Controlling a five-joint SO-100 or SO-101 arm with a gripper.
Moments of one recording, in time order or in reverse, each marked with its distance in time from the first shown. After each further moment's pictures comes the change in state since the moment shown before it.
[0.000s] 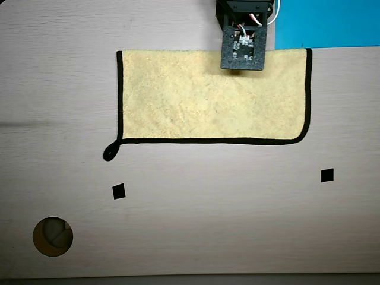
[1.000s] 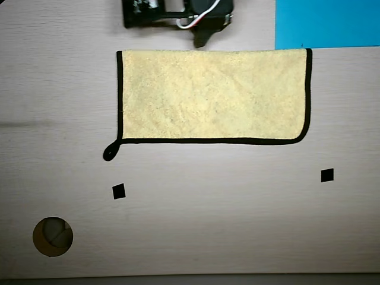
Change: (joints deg) arm 29.1 -43.7 -31.2 -9.1 55.9
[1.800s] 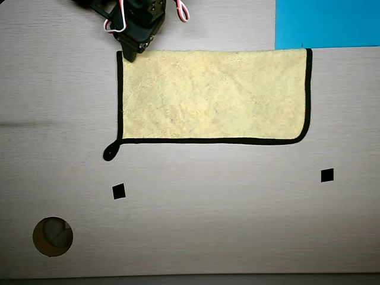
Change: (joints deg) arm 19.3 -43.2 -20.7 -16.4 15.0
